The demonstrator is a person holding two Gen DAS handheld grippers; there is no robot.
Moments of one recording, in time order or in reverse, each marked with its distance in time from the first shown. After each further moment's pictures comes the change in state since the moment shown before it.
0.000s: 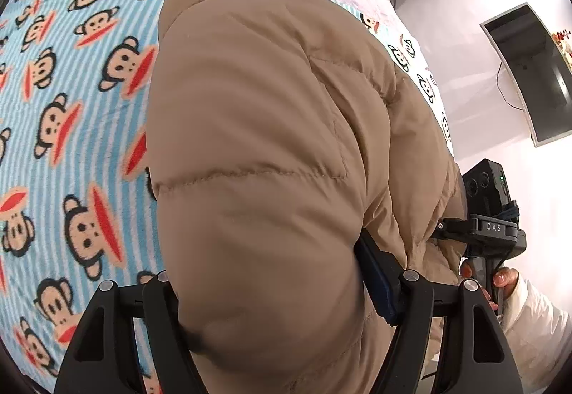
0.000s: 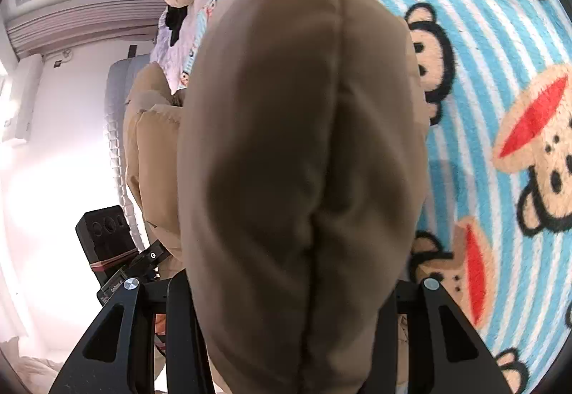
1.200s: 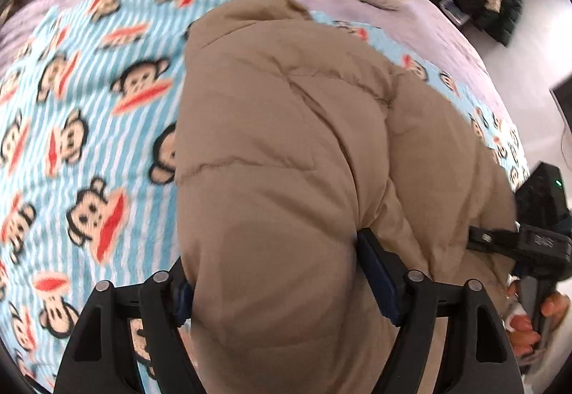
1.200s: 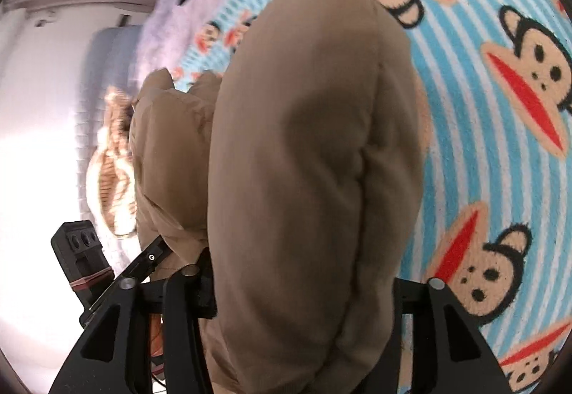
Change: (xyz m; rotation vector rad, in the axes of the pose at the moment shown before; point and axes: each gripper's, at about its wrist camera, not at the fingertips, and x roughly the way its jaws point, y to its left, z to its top) left arm -0.098 0.330 0.106 -0.108 -0.158 0.226; right arm 0.361 0.265 0.086 -0.107 -0.022 -0.175
